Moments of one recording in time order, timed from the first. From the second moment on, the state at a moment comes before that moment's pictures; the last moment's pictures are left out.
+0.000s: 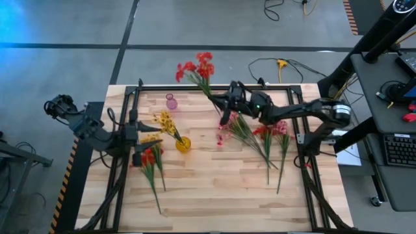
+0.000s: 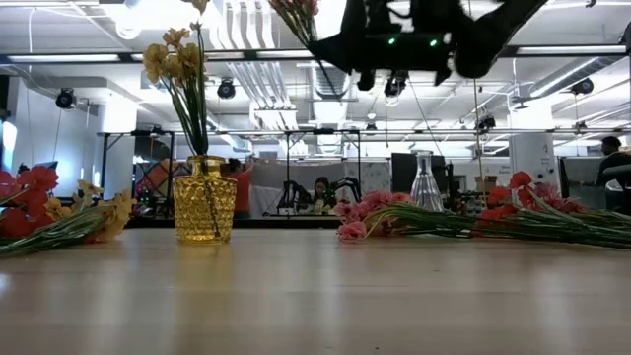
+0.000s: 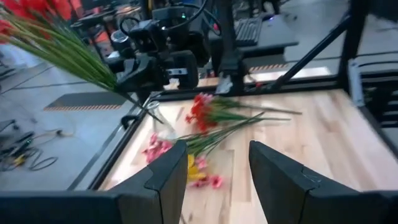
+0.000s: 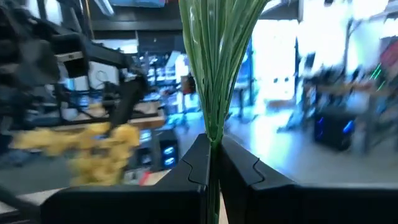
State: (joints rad) left arm -0.62 0.79 0.98 -0.55 -0.82 -0.11; right arm -0.31 1.65 0.90 0.98 -0.06 0.02
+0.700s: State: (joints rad) left arm -0.62 0.77 0.97 -0.66 -0.86 -0.21; right arm -0.40 2.16 1.52 1.04 -0.29 -0.04
